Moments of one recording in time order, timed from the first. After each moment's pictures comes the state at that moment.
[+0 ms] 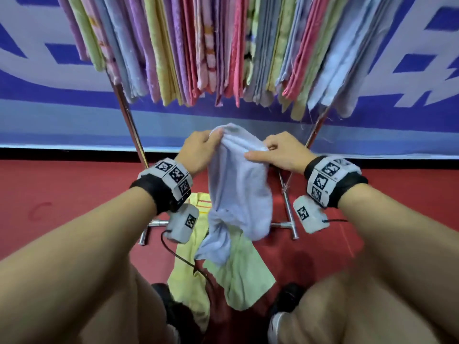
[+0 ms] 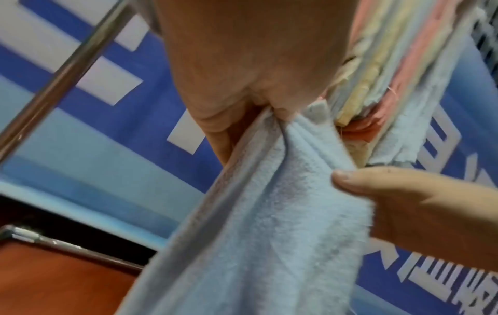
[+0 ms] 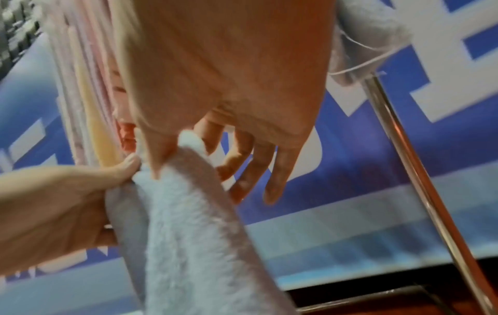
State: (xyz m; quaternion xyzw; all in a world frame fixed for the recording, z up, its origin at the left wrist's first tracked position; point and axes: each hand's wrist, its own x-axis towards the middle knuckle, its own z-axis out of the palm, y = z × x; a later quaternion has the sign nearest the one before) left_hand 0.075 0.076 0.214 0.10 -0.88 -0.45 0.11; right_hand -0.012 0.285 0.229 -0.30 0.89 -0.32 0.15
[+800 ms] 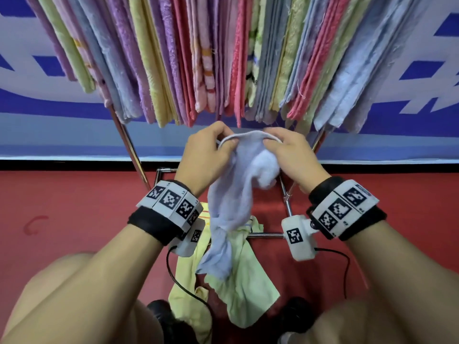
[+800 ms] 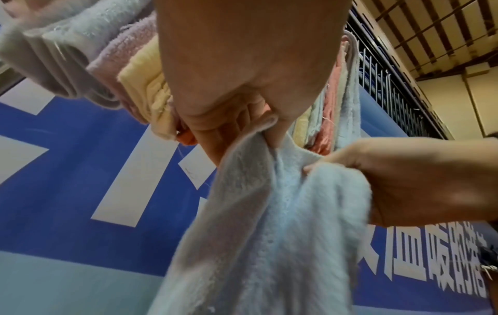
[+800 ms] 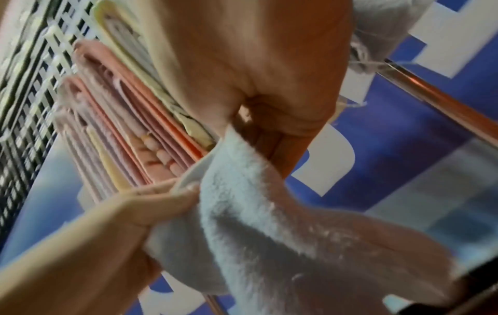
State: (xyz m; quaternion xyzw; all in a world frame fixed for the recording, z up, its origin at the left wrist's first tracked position) left_hand 0.060 0.086 0.249 0.06 -0.88 -0.42 0.22; right_hand -0.011 0.263 0.256 -0.19 0.84 -0.51 0.06
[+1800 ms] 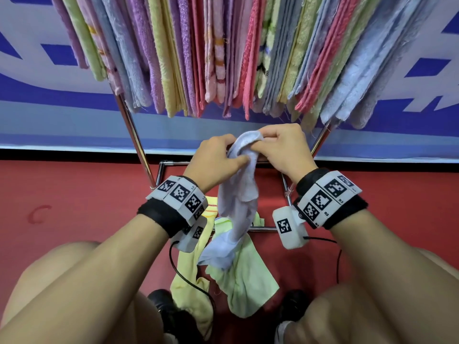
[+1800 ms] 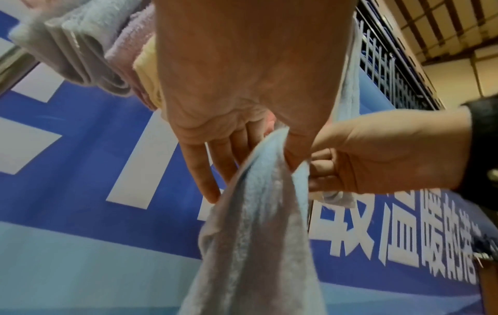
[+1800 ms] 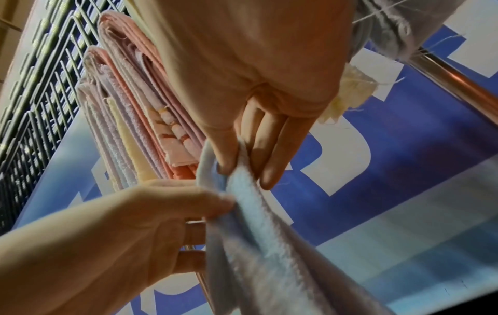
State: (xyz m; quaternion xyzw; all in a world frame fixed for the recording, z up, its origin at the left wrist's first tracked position) left_hand 0.073 0.089 0.234 0.07 -0.92 -0.37 0.10; right_hand -0.001 0.243 0.249 -0.21 0.84 -0.49 0.02
